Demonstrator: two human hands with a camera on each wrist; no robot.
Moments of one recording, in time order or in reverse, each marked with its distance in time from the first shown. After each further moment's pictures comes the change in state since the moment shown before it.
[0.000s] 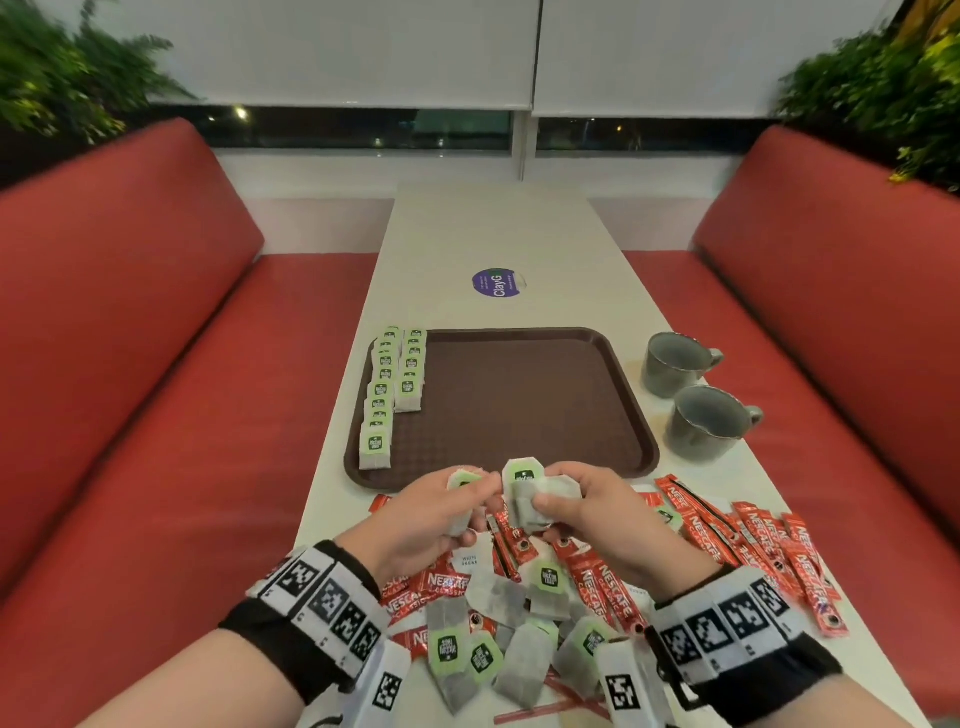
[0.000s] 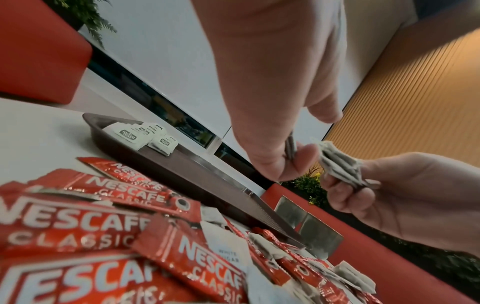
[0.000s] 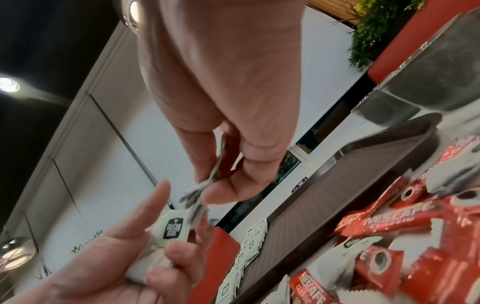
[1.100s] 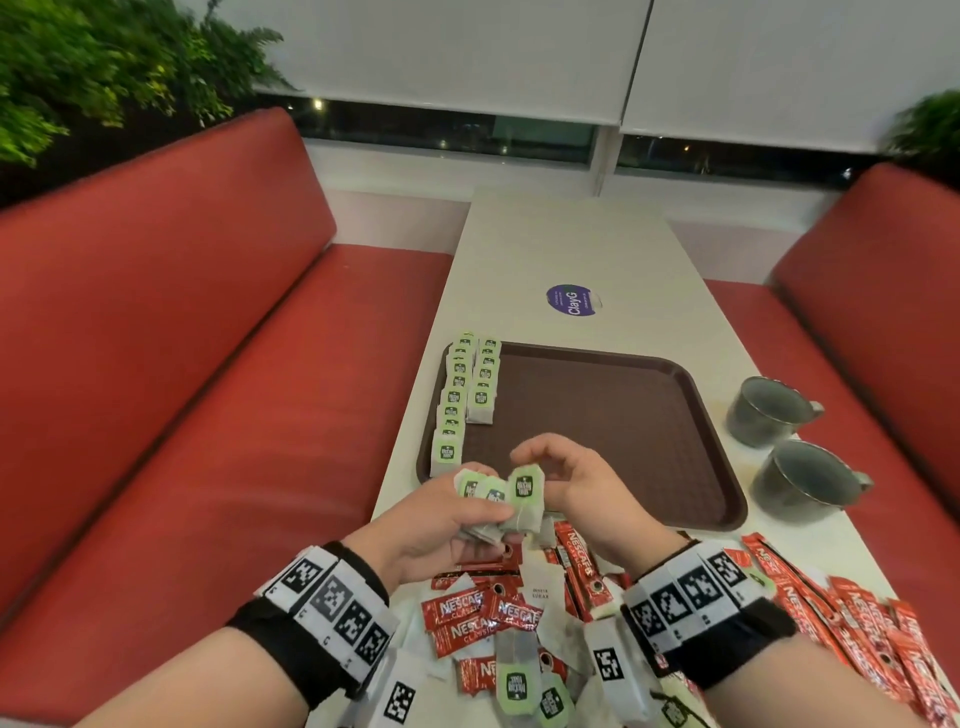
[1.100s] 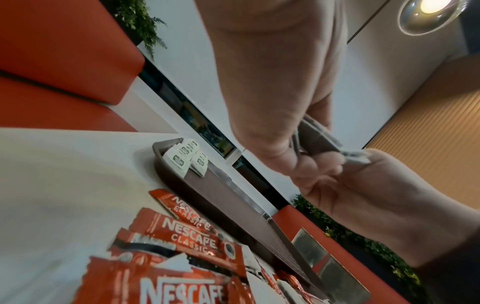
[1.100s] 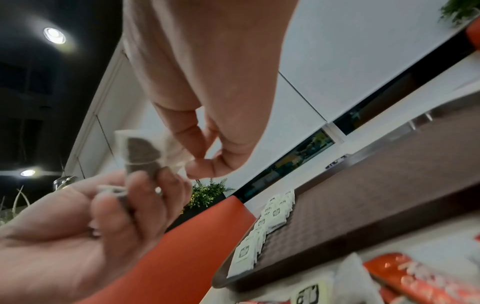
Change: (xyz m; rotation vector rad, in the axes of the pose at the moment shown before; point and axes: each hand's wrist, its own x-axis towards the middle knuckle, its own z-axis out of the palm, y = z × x) left_hand -0.023 0.009 -0.063 -0.370 0.010 -0.019; right_hand 0.072 -0.029 0.071 -0.076 -0.127 -0.191
